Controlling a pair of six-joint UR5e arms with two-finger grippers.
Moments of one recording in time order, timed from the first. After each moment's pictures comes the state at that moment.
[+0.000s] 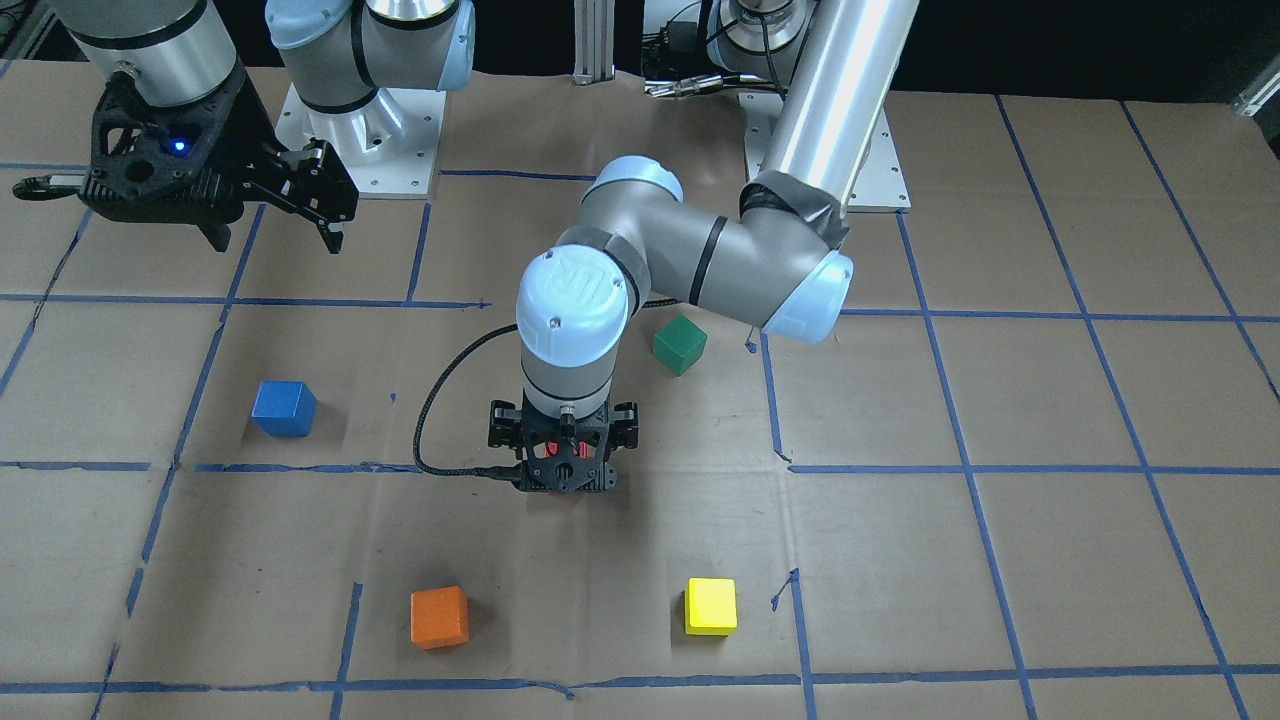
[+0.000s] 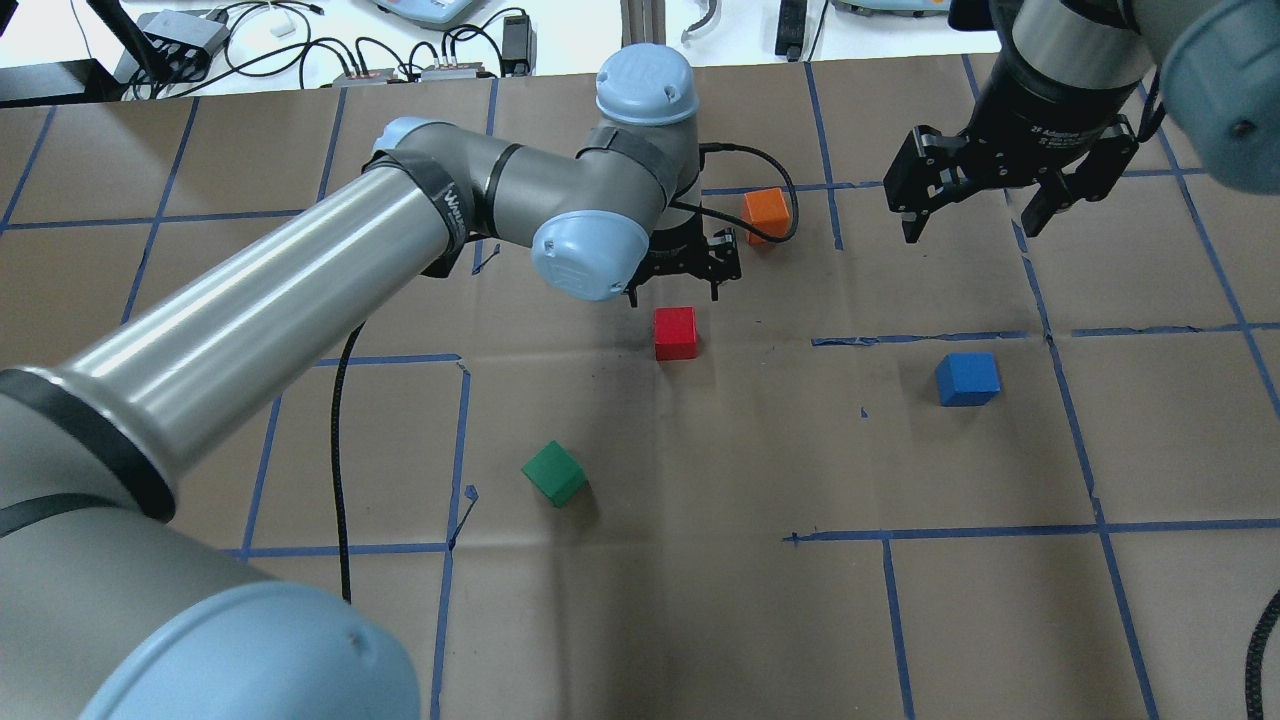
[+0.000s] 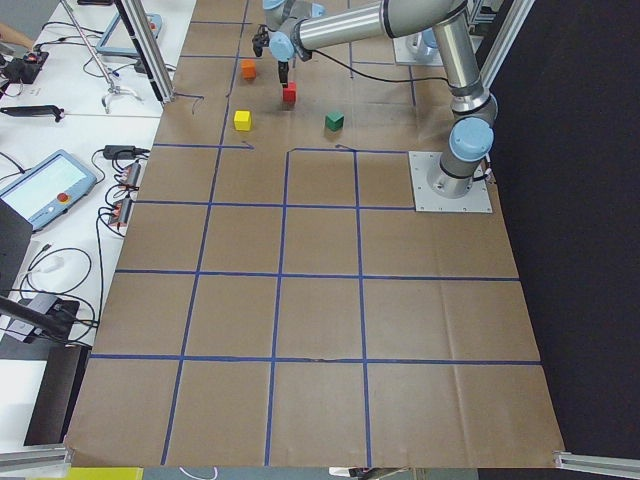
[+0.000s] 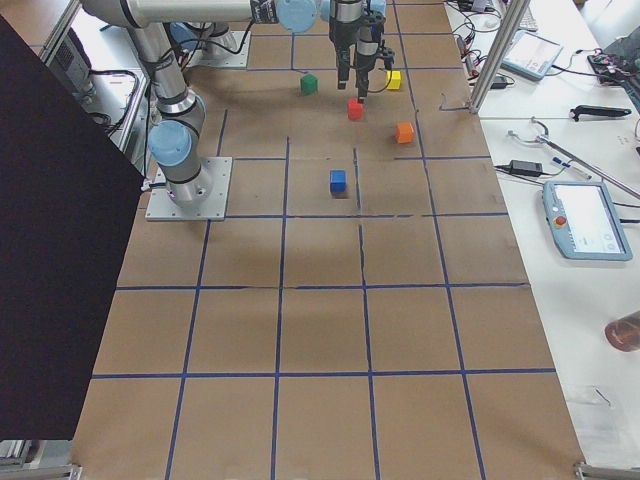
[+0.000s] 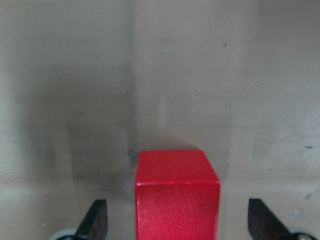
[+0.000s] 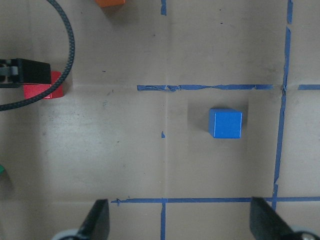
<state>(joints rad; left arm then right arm) -1.95 -2.09 -1.45 -1.16 1.51 -0.40 1.55 -1.59 1.57 -1.55 -1.57 -0.02</state>
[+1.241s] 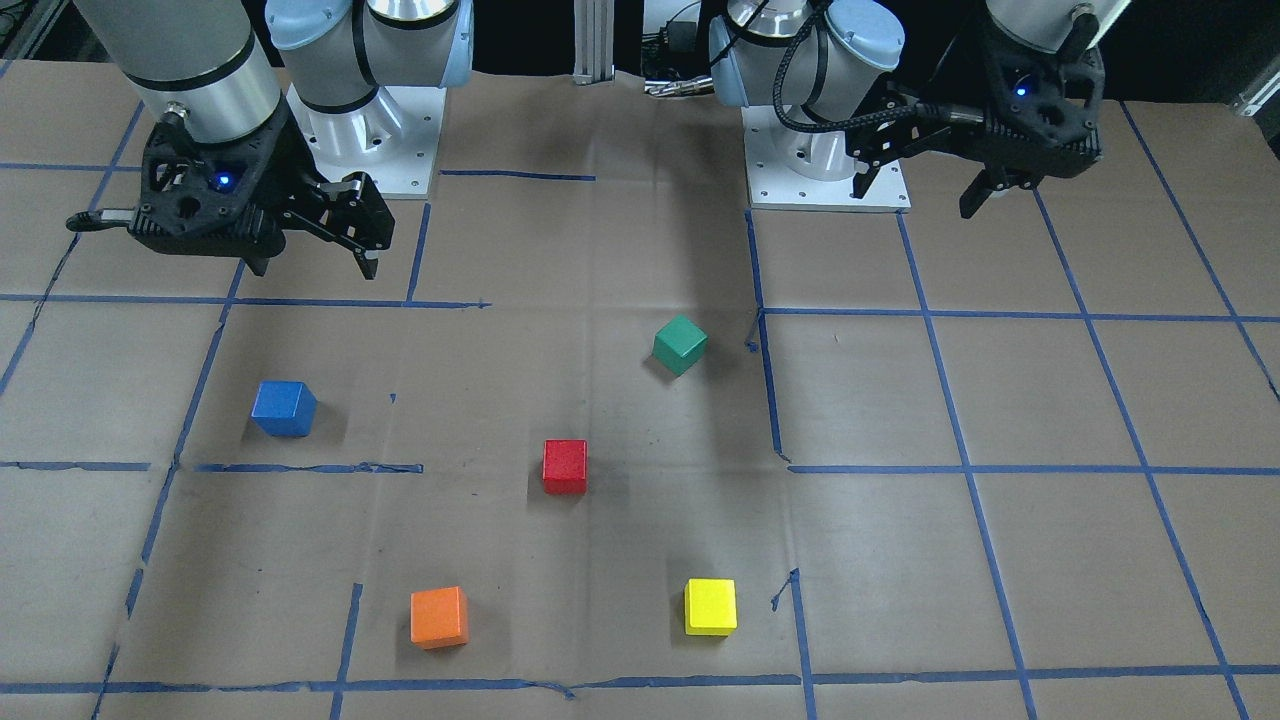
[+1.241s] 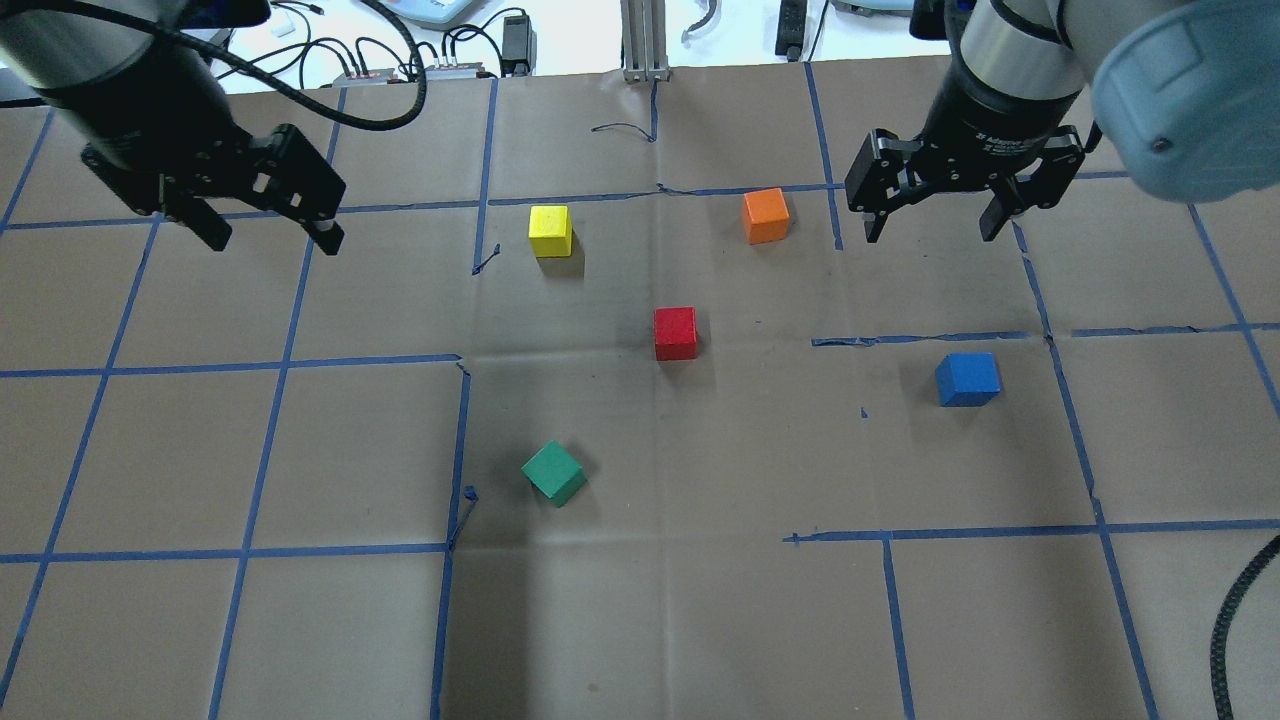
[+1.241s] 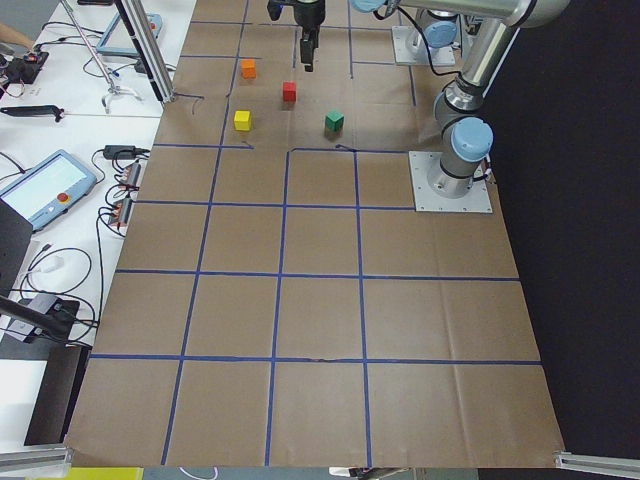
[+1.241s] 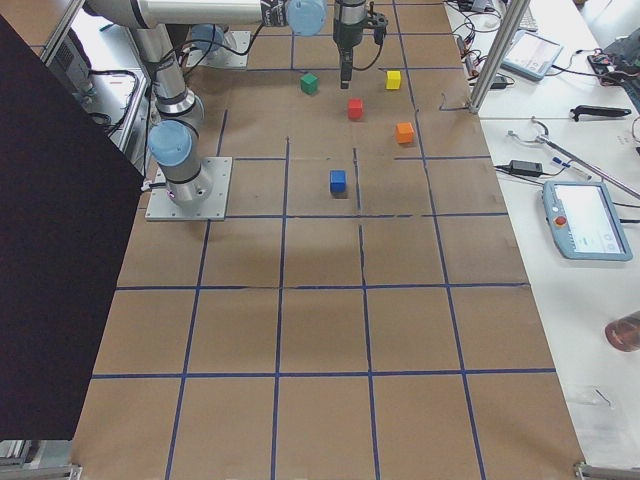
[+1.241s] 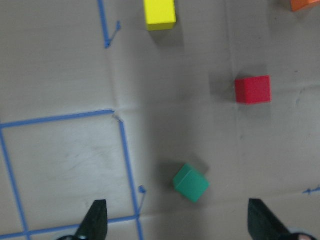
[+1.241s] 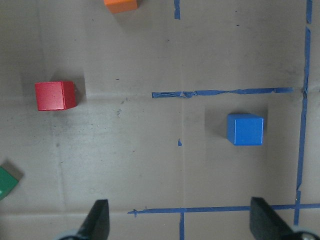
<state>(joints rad) -1.46 -1.51 -1.47 -1.78 1.51 0.24 1.61 -1.54 1.58 -1.60 -1.56 0.06</state>
